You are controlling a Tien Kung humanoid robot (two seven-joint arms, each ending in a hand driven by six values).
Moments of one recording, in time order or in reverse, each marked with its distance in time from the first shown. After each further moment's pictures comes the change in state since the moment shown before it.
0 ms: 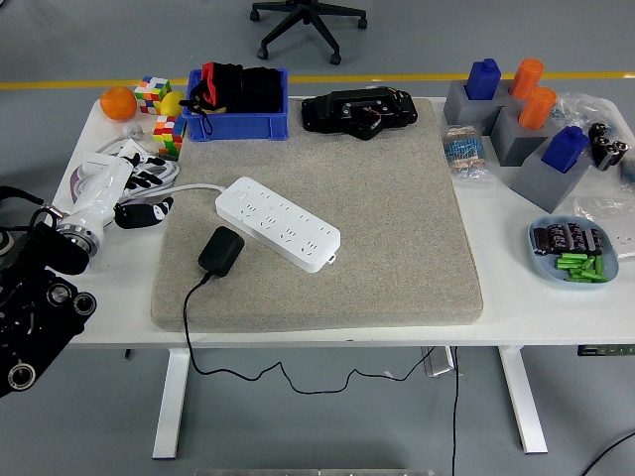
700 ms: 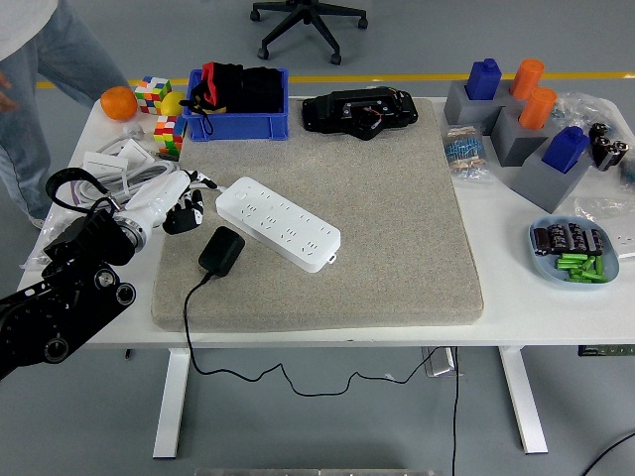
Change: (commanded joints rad) left arm -0.249 -0.020 0.368 0.179 -0.088 -0.021 -0.004; right arm 0.010 -0.009 -0.026 0.000 0.009 0.001 -0.001
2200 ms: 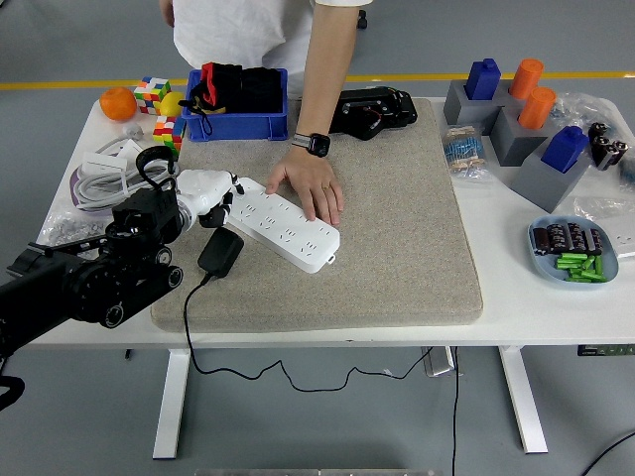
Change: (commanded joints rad) left arm -0.234 -0.134 0.332 0.262 0.040 -0.052 0.029; right arm 0.008 -0.012 -0.038 -0.002 0.011 0.000 -0.001
